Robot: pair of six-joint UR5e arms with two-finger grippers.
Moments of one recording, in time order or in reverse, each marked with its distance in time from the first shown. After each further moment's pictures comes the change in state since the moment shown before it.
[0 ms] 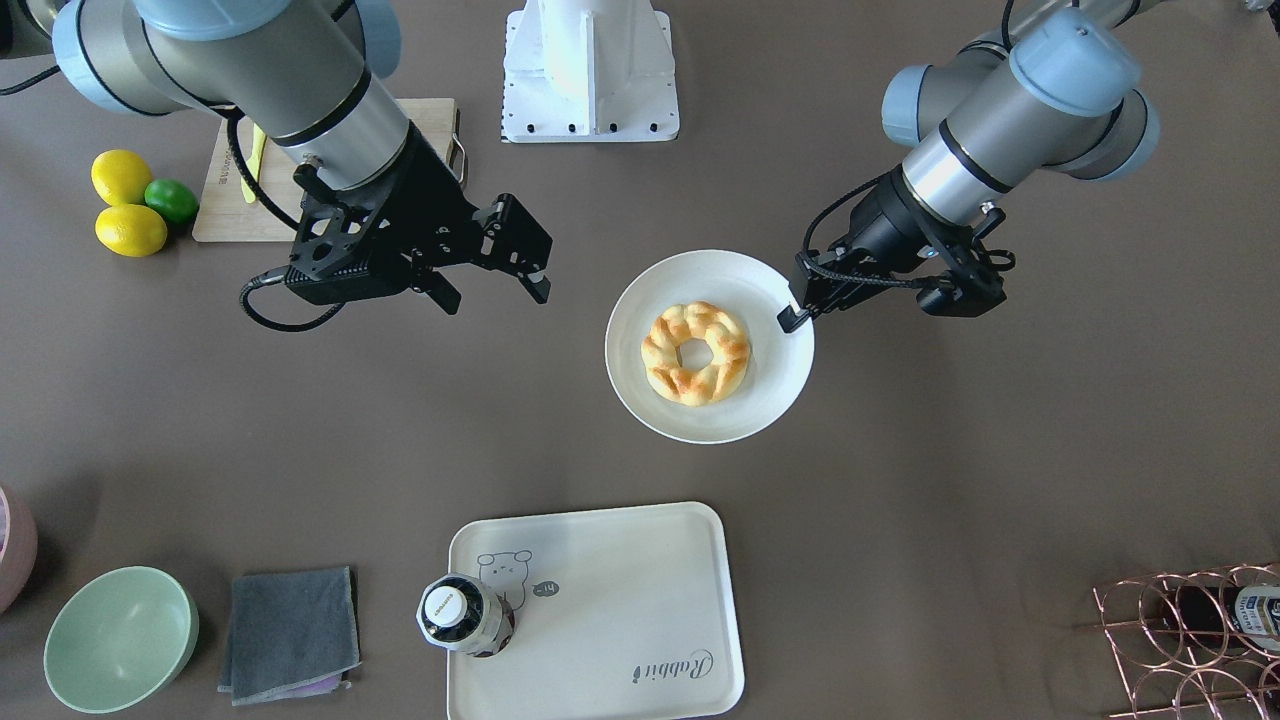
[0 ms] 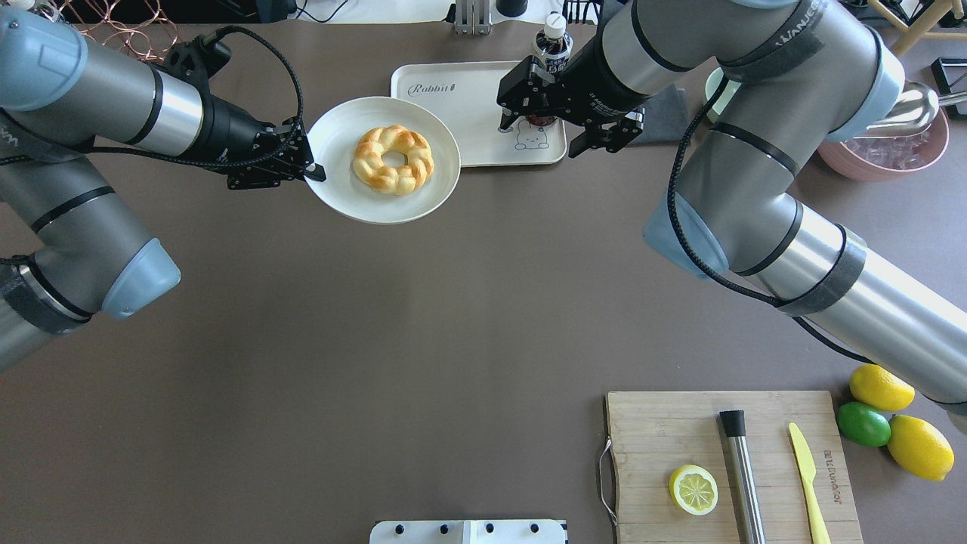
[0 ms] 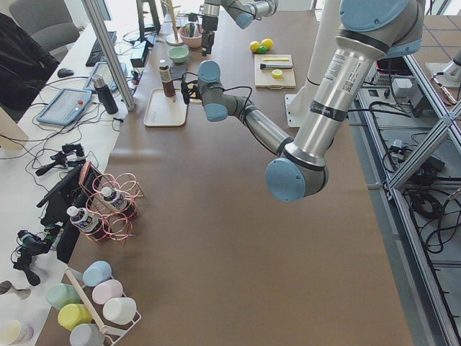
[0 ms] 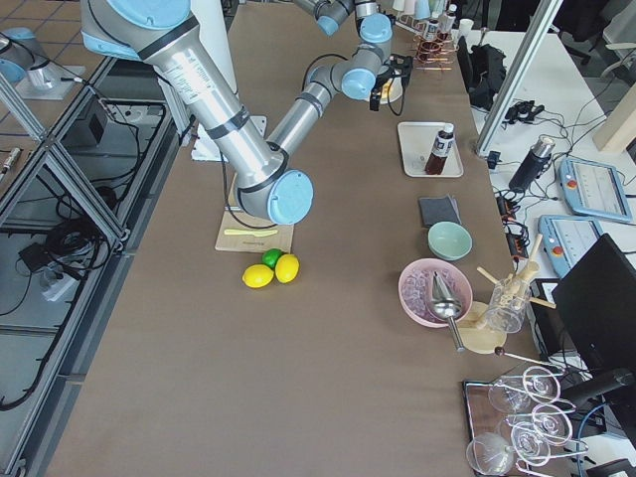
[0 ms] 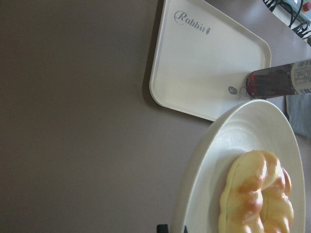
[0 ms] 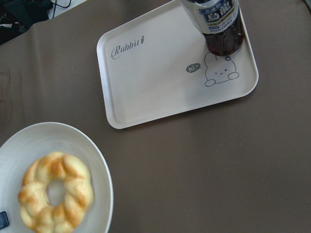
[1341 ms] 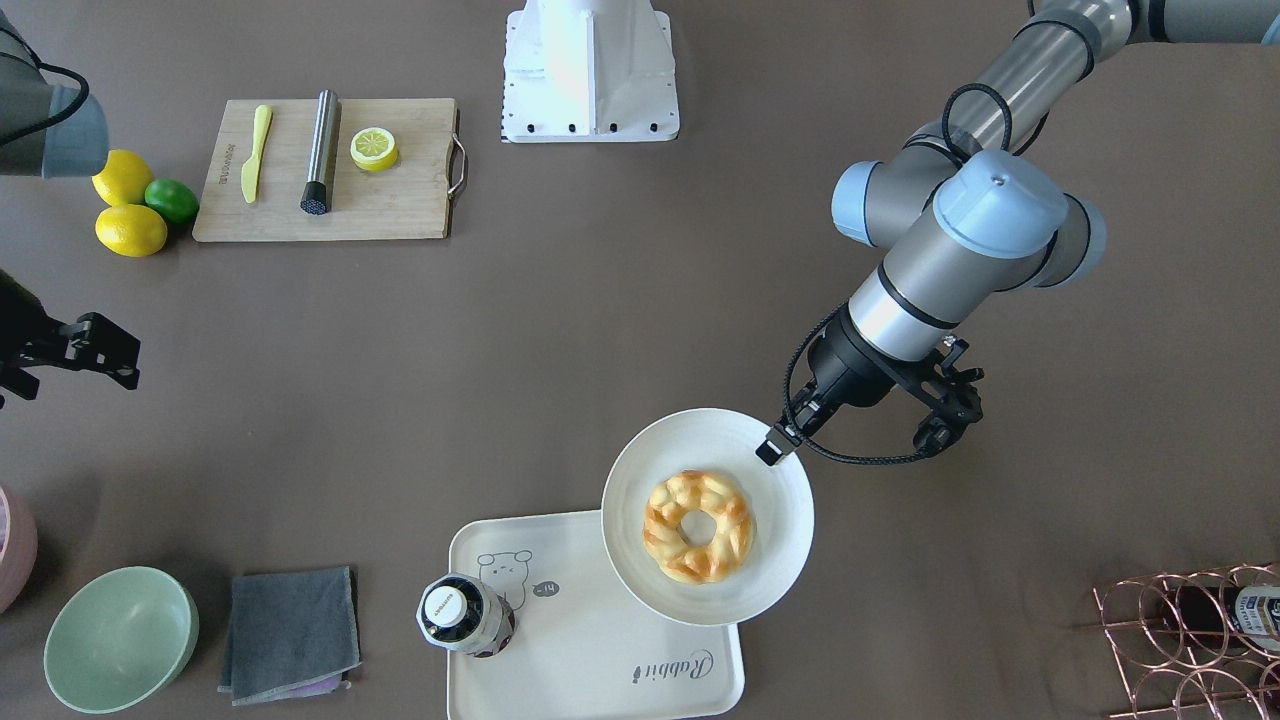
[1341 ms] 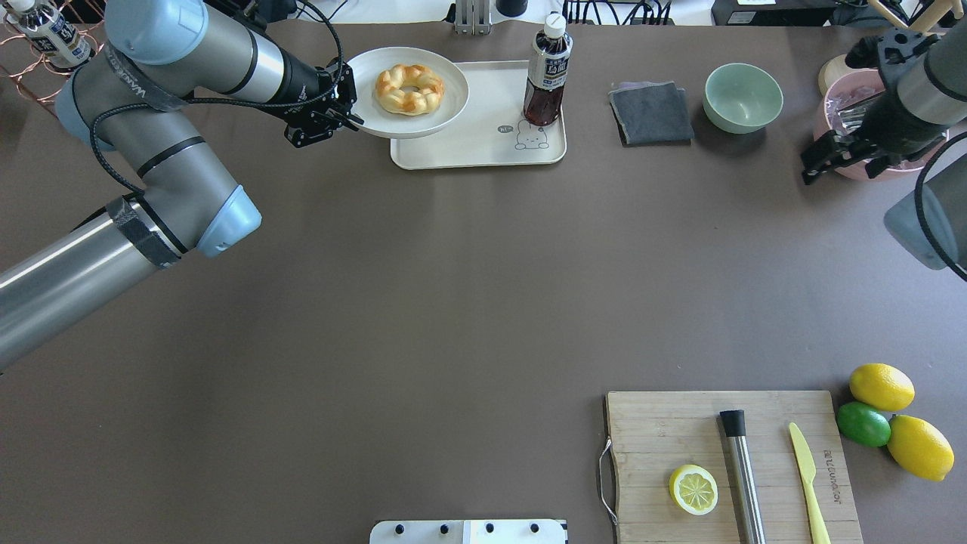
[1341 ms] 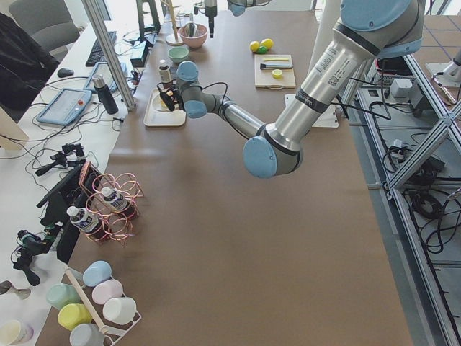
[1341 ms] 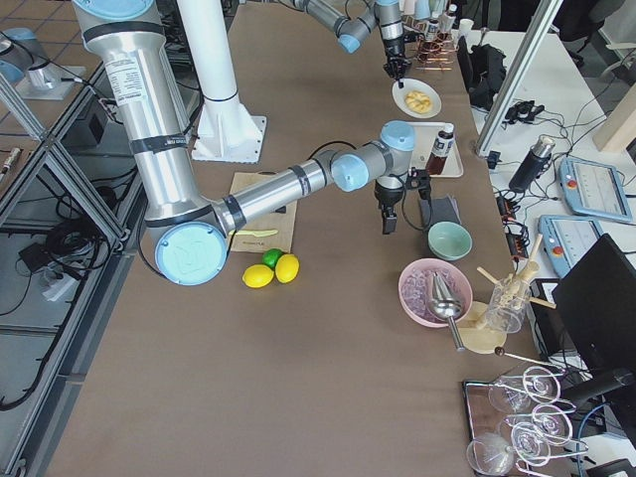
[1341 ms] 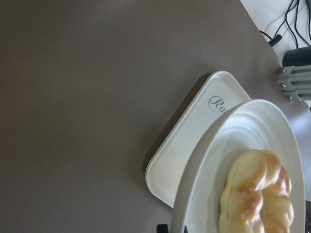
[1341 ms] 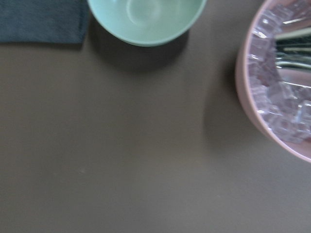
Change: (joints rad) left arm -0.007 -0.226 0.339 -0.041 0.125 -0.389; right arm 0.283 -0.452 -0.011 -0.210 0.032 -0.849
